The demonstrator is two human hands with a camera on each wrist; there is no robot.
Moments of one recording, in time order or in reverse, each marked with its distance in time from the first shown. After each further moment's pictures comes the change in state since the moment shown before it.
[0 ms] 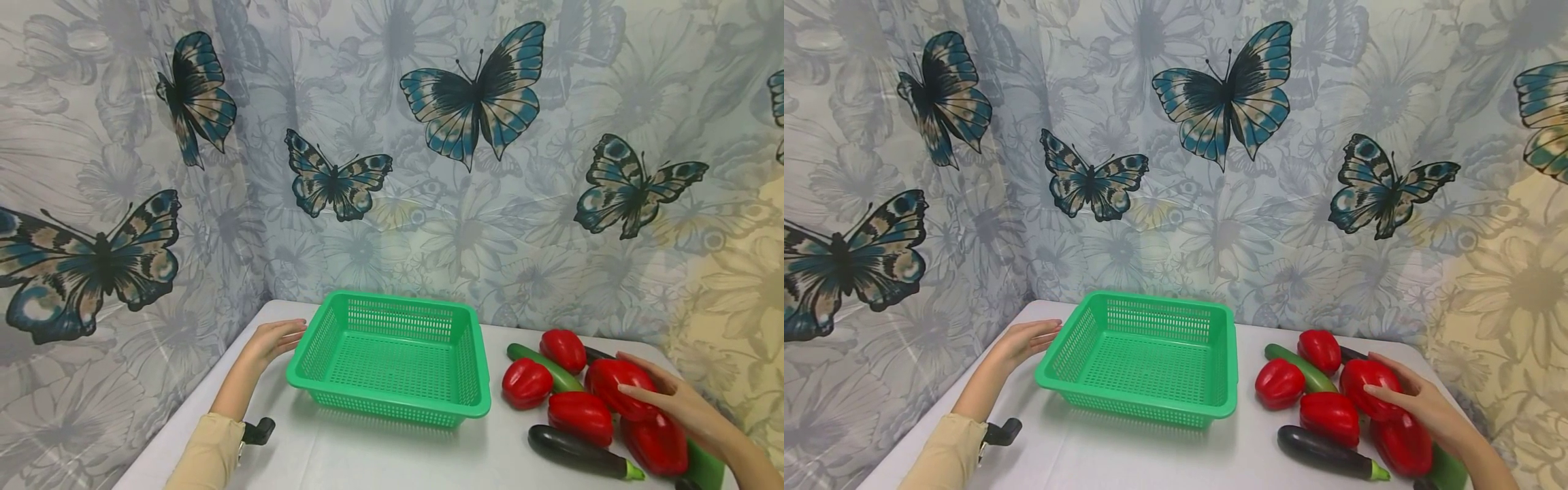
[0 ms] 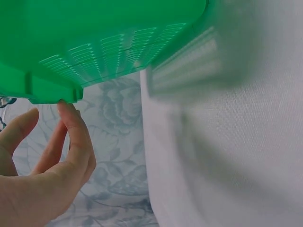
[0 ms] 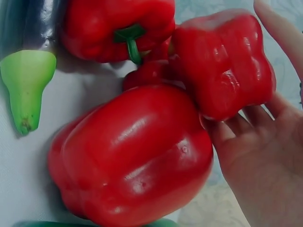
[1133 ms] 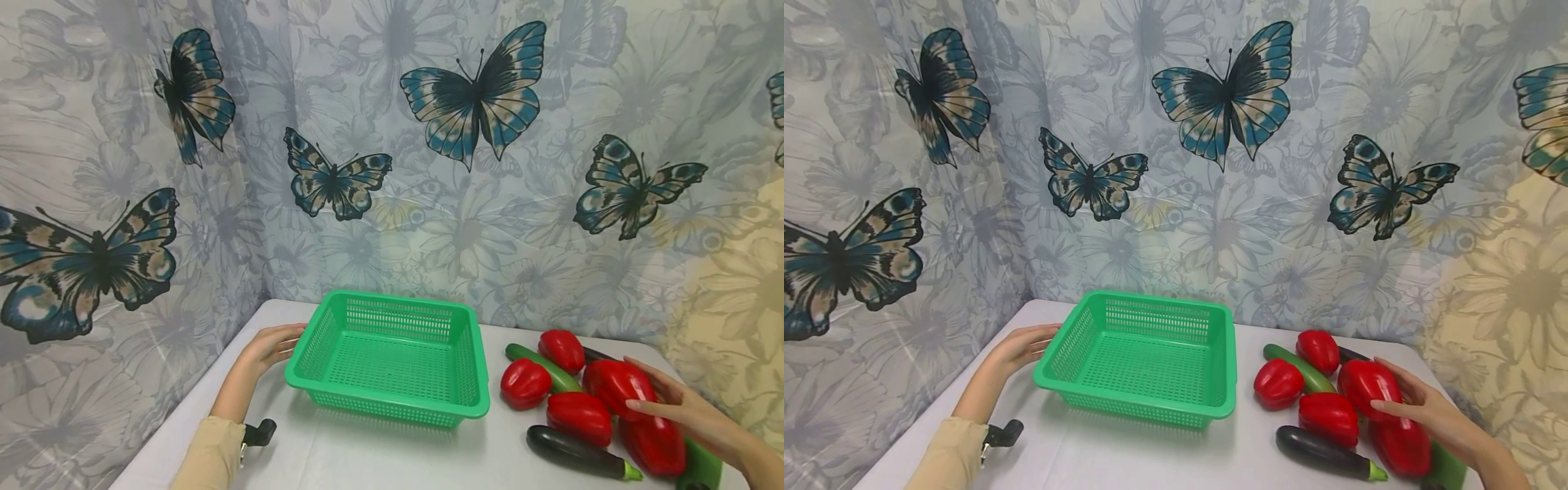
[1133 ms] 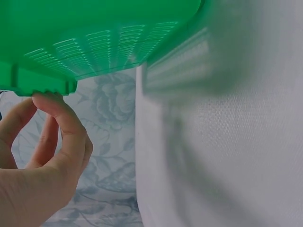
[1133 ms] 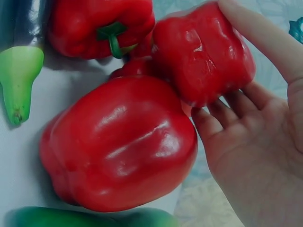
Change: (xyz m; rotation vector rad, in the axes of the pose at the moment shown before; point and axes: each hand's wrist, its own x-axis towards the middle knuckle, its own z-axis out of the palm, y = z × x) left_hand 0.006 -0.016 -0.001 0.014 -0.030 -0.028; right_hand 0.001 0.015 -0.009 0.009 -0.109 -0.031
